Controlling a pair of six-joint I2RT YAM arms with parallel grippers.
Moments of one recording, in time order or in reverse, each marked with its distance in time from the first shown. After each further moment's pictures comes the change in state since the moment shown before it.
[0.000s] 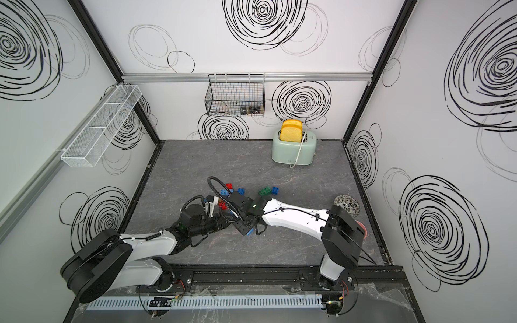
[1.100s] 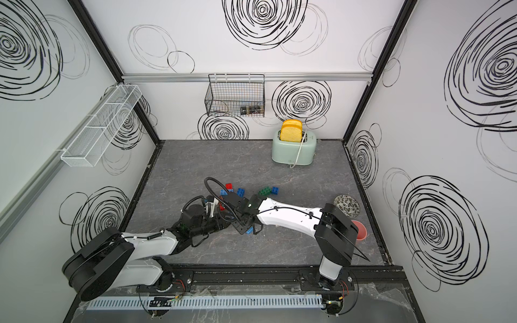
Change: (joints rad) left arm -0.012 0.017 0.000 0.022 -0.015 -0.008; right arm 0.008 0.054 0.037 -0.023 0.056 0.010
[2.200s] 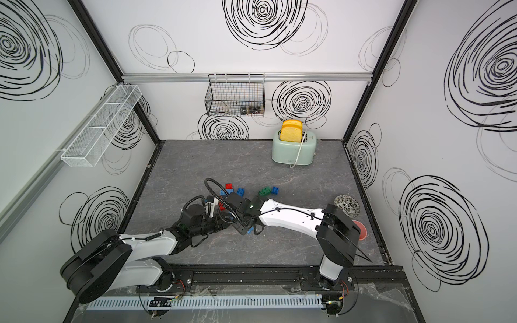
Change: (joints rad) left arm 0.003 -0.022 0.006 -0.046 0.006 -0.005; right arm 0.005 -0.009 -0.016 0.034 -0.002 -0.066
